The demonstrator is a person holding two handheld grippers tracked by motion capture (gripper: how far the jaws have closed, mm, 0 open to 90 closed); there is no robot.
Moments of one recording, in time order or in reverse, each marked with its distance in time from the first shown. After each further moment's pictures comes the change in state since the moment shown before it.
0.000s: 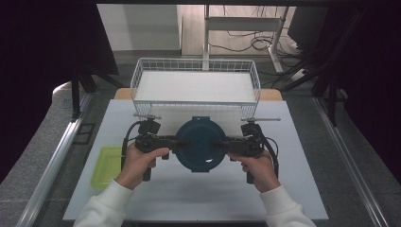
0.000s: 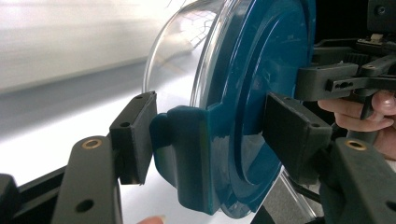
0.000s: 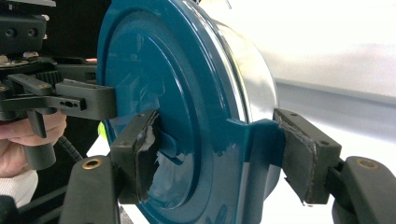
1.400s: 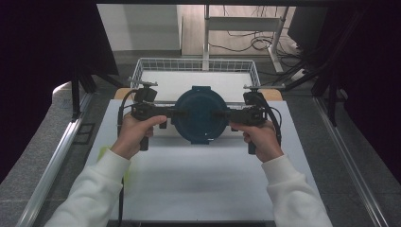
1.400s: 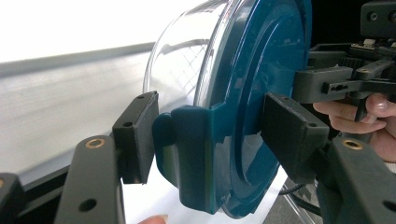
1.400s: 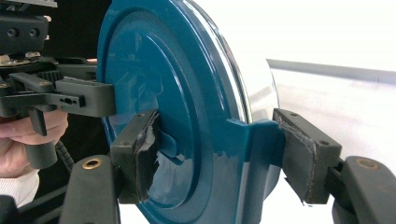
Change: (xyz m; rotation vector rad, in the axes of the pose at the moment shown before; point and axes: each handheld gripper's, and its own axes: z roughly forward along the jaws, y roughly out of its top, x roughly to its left) left arm -0.007 0.078 -0.026 -0.052 -0.013 0.039; right arm 0.014 0.077 -0.014 -0.043 0.000 -0.044
